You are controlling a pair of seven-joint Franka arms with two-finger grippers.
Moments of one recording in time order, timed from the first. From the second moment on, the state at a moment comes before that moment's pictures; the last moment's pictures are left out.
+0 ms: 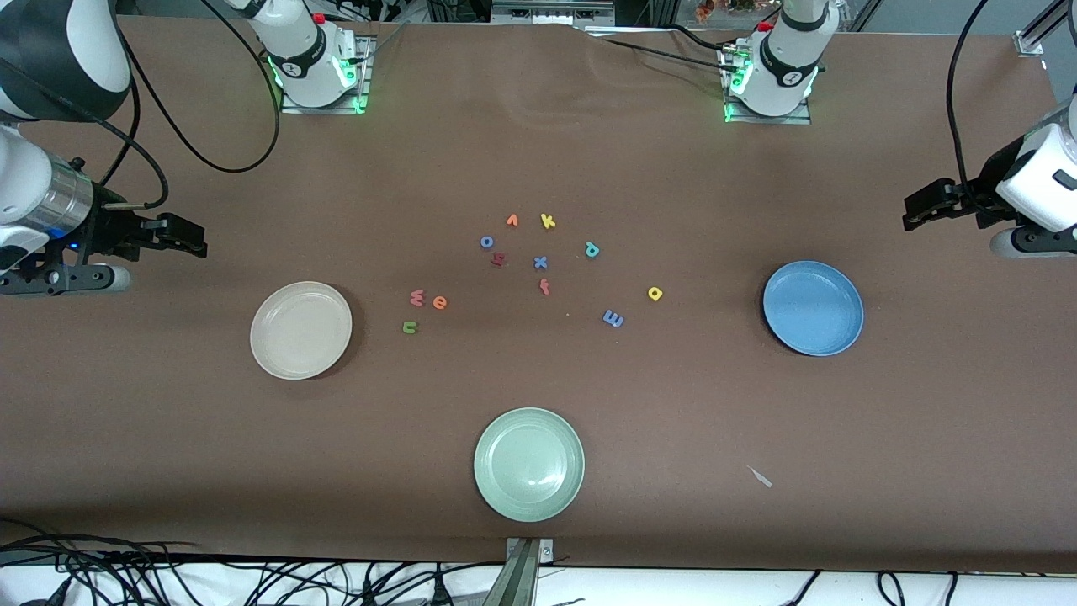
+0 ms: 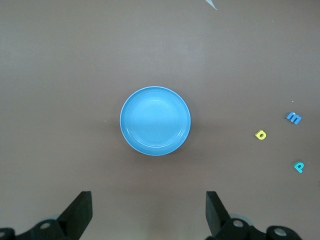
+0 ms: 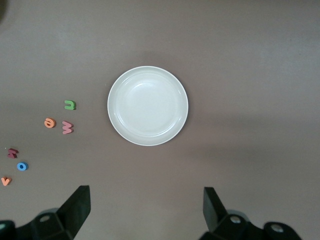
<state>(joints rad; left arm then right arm) 0.12 0.07 -0.15 -1.57 0.03 1.54 -0.07 0.04 0.16 0.01 -1.58 0.01 1.66 -0.01</state>
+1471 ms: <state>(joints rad) -0.08 0.41 -0.45 -1.99 0.20 2.31 -0.86 0.21 0.37 0.12 -1.82 0.01 2.20 0.35</state>
